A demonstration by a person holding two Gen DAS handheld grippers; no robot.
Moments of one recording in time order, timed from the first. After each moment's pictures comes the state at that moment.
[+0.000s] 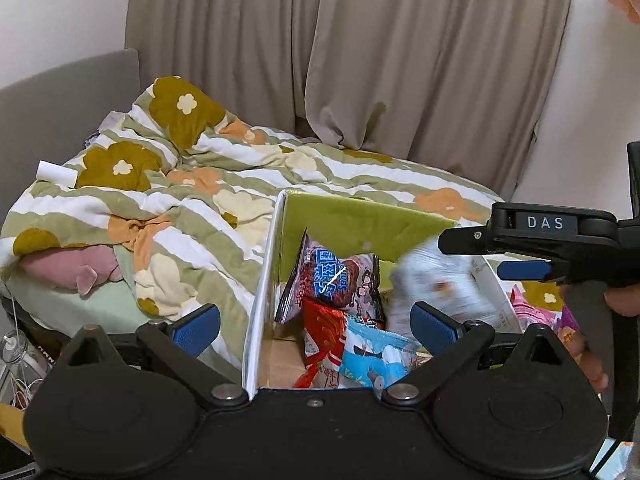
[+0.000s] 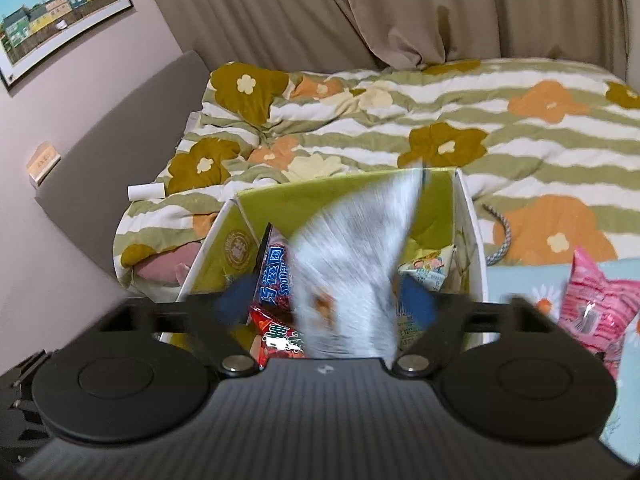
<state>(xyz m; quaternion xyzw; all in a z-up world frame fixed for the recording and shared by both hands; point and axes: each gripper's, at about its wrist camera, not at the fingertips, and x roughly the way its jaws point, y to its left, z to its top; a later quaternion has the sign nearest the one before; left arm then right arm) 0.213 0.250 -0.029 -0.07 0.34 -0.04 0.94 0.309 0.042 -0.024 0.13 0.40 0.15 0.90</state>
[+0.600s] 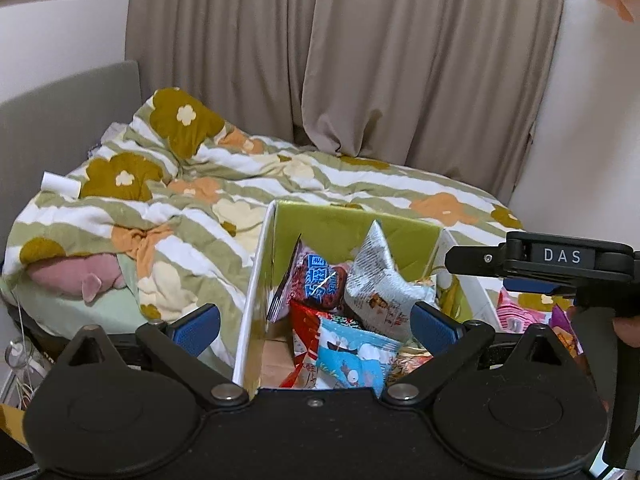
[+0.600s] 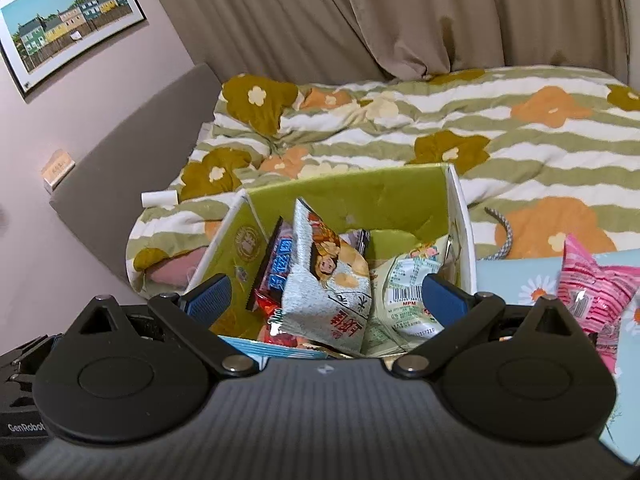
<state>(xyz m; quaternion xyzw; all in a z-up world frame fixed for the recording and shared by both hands) 0.193 0.240 -0.010 -0.06 0.32 -0.04 0.94 0.275 0.029 -0.016 0.13 0.37 0.16 0.91</state>
